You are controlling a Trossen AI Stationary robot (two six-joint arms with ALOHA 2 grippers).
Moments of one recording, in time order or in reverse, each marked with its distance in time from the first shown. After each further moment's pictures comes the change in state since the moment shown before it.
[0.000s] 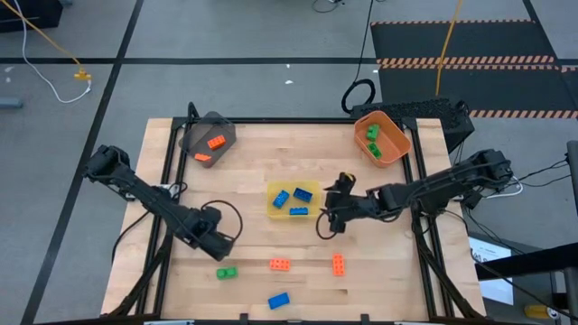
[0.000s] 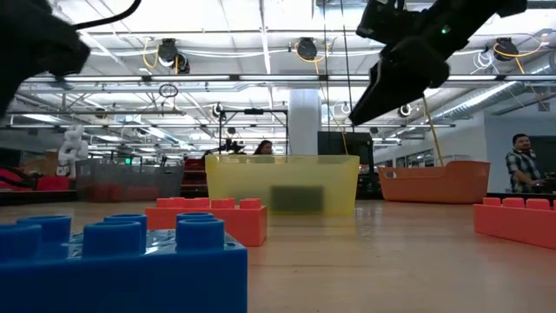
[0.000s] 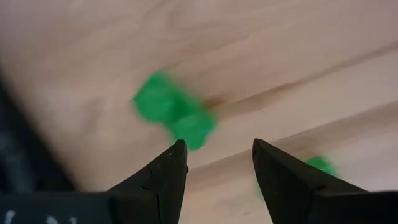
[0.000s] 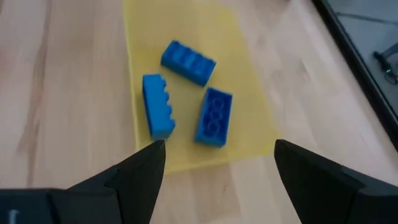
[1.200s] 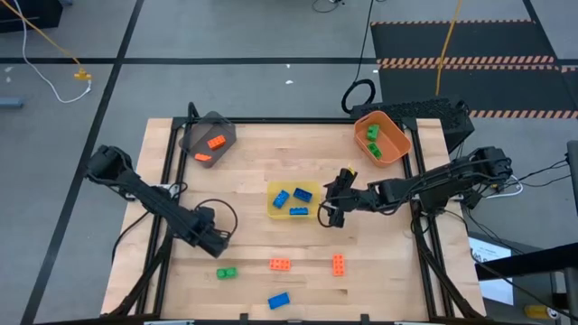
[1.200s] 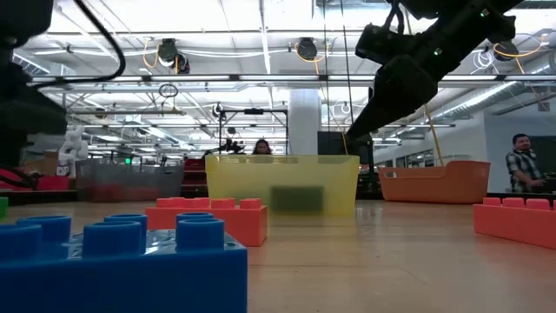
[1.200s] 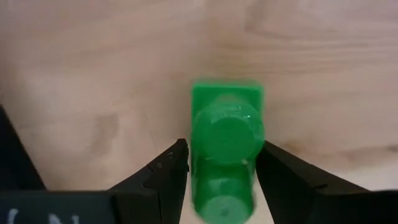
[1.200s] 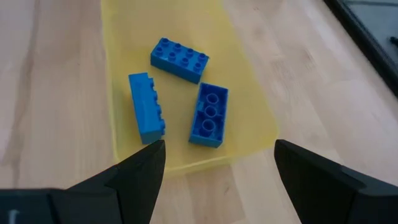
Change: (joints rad) left arm -0.005 0.002 -0.277 0.236 0.016 -0.160; right arm -0.057 -0.009 -0.096 0.144 -0.056 0.015
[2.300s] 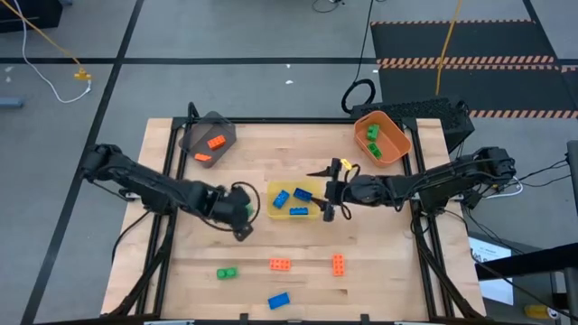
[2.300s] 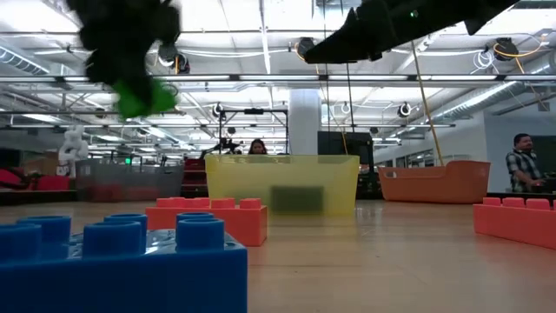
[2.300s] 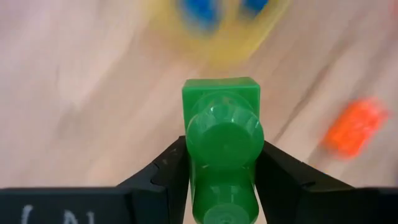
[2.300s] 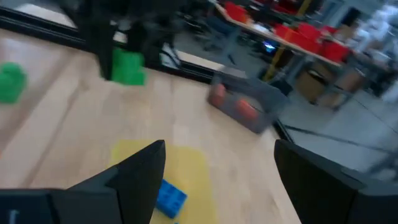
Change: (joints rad) left arm 0.277 -0.071 0.318 0.054 -0.277 1.043; right arm -0.030 -0.035 0.000 0.480 -0.045 -0.434
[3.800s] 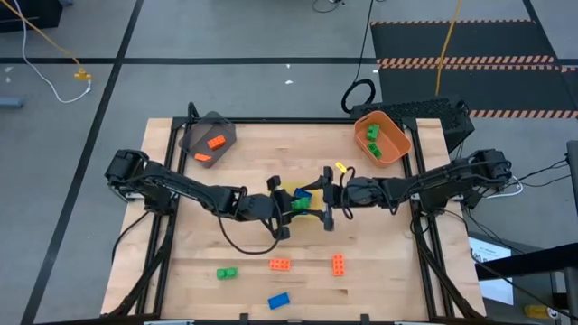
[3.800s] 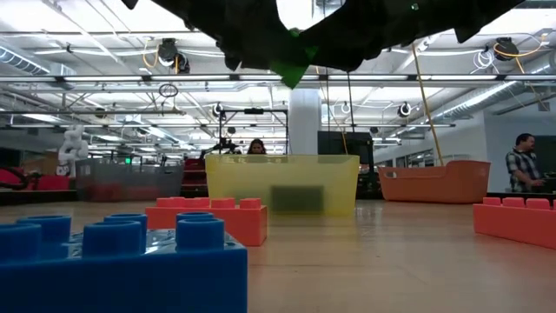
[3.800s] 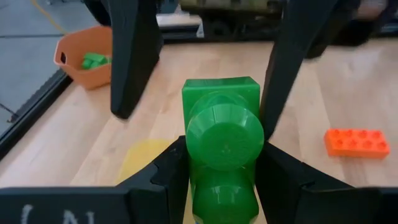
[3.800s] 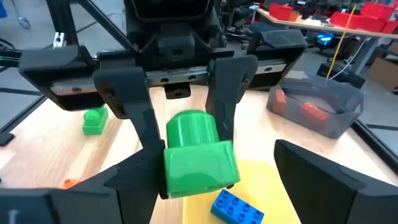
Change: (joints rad) left arm 0.074 0.265 0.028 0.935 -0.154 0.842; right arm -0.021 0.052 0.000 0.072 -0.224 0.223
